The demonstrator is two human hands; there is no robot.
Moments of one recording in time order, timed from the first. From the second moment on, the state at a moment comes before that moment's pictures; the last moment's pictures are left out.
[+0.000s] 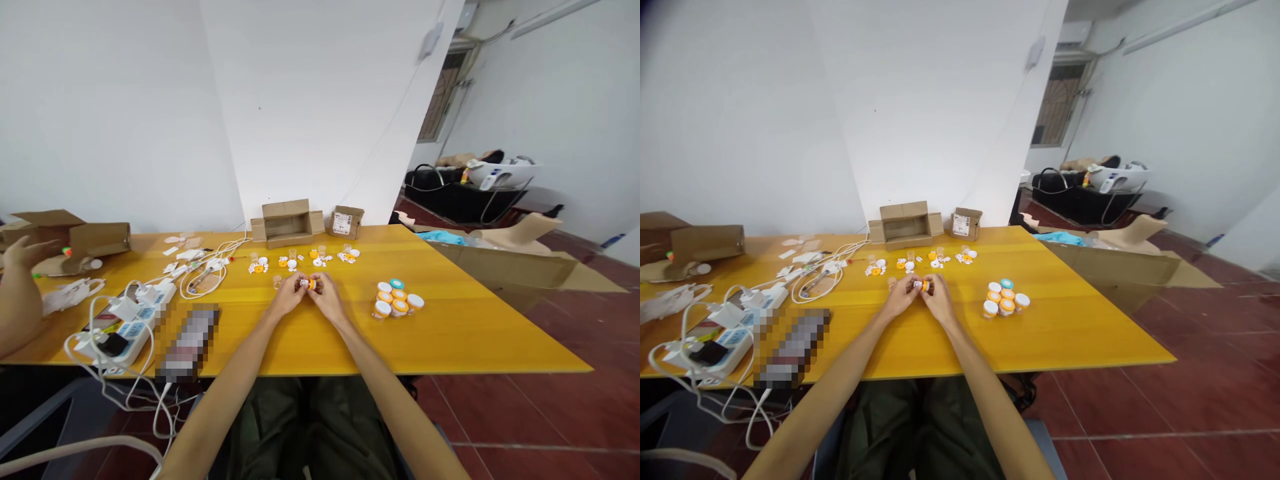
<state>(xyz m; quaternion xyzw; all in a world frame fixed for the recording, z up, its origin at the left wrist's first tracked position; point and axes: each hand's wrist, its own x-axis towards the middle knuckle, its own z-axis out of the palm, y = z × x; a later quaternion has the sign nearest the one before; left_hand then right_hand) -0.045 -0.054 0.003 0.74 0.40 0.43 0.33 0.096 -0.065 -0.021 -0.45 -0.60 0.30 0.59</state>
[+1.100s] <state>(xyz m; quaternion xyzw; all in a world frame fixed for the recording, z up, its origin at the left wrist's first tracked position) -0.052 -0.038 -0.006 0.69 0.39 0.46 0.40 0.096 -0.065 -0.020 -0.44 -0.59 0.36 0.57</state>
